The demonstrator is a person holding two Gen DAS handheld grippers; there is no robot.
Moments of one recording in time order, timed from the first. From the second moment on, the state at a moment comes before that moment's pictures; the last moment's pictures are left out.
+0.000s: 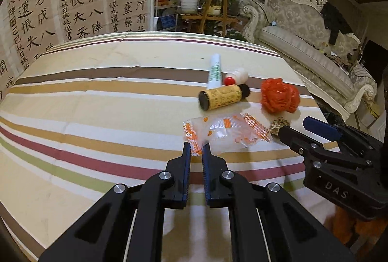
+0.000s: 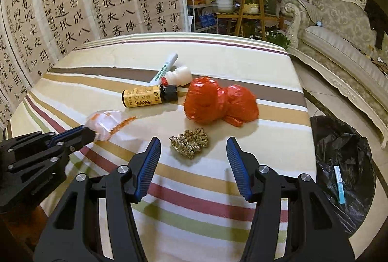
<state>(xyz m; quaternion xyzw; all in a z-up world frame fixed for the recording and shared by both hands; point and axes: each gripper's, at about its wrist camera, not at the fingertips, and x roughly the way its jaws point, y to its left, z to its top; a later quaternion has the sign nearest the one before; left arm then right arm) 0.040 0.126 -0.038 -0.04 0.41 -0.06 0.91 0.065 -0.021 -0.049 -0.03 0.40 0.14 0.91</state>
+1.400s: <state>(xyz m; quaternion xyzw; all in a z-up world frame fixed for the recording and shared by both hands) 0.025 0.078 -0.025 -0.03 0.38 -0.09 0.92 0.043 -0.060 -0.041 0.00 0.39 0.14 0.91</state>
